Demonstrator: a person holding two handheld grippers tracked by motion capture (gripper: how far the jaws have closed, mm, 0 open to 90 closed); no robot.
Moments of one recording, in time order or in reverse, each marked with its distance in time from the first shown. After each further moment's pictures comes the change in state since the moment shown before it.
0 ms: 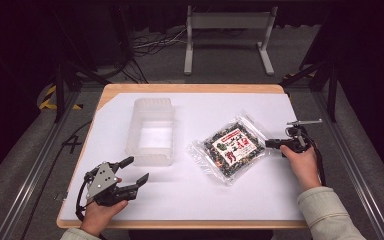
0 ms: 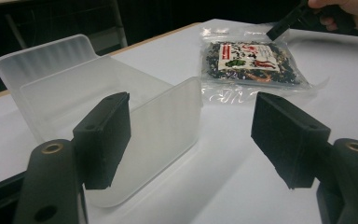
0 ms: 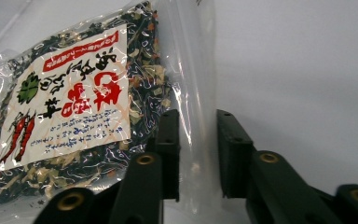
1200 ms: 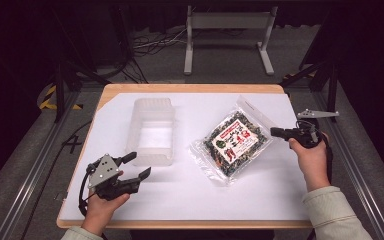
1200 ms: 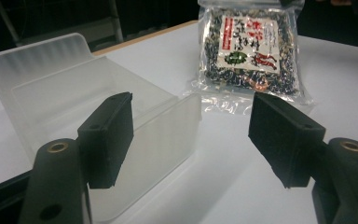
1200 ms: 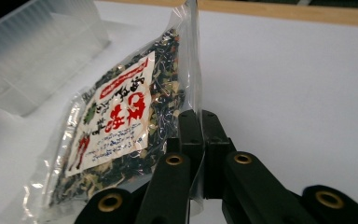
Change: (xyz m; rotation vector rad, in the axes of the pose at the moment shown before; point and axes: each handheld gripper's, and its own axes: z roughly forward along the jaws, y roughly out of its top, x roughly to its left) left arm 0.005 0.019 0.008 0.037 -0.024 -0.050; right arm 0.037 0.026 -0.055 -0.178 0.064 -0.177
